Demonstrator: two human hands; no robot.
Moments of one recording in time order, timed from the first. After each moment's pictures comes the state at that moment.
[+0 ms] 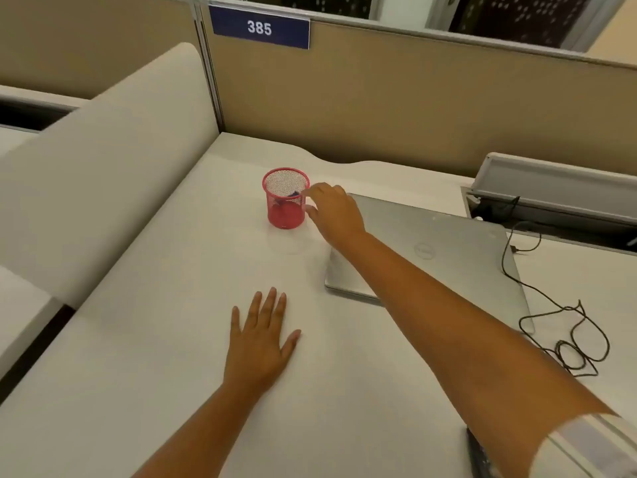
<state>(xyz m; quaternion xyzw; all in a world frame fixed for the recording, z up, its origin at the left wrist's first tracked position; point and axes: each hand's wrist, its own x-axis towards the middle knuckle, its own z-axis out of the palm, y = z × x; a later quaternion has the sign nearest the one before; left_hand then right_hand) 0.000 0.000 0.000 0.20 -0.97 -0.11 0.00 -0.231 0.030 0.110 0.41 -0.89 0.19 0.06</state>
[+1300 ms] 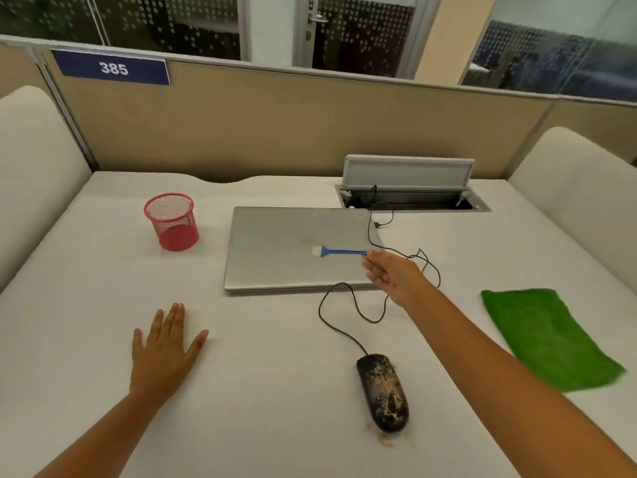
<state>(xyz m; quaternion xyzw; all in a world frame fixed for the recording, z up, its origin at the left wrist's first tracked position) -0.006 -0.007 0.003 0.20 -0.97 -0.14 0.03 -0.175 0.332 0.143 -0.18 -0.62 0.75 -0.17</state>
